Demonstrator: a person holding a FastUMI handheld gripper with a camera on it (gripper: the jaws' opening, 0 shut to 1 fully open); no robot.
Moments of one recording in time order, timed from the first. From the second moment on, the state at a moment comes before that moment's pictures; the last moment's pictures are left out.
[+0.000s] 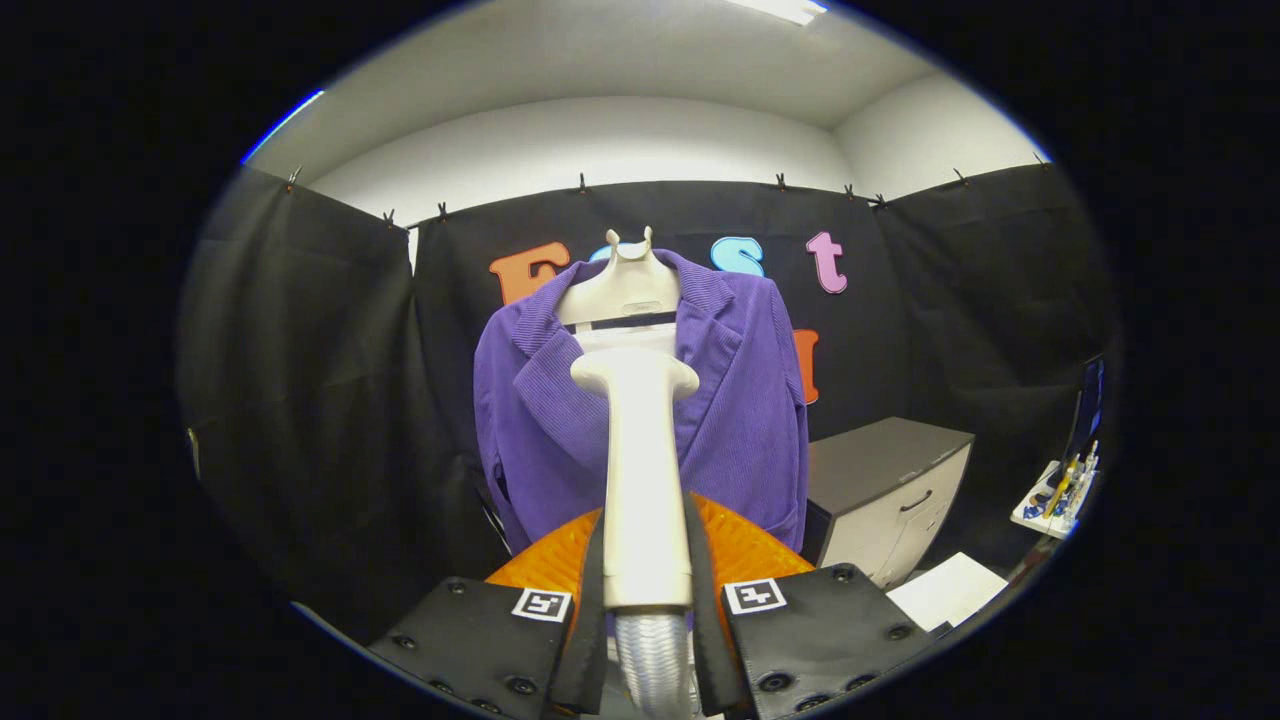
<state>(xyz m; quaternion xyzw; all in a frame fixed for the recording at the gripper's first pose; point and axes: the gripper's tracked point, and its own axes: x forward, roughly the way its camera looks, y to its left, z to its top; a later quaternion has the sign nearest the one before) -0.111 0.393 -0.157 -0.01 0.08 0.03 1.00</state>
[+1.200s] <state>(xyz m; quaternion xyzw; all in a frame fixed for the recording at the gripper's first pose) -0.114 0.386 -0.270 -0.05 0.20 0.03 0.98</state>
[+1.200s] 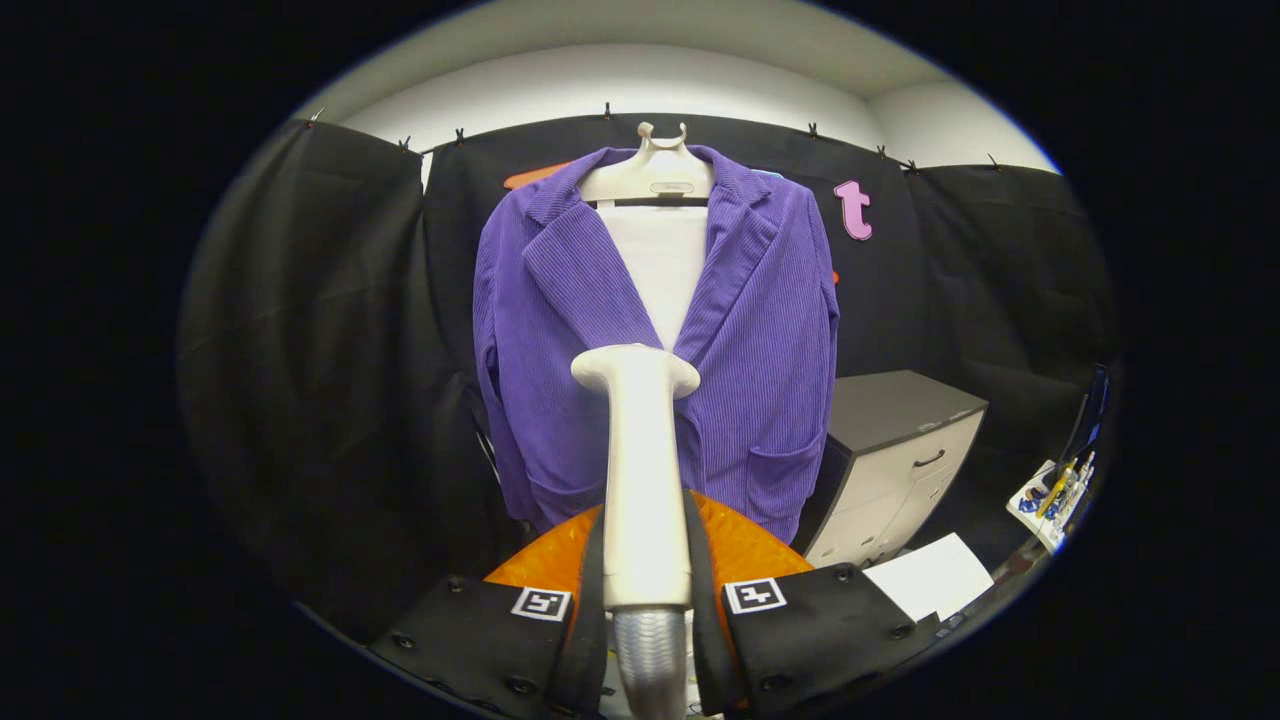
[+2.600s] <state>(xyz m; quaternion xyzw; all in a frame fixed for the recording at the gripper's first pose) -0.161 0.358 -0.406 -0.05 0.33 0.02 0.94</state>
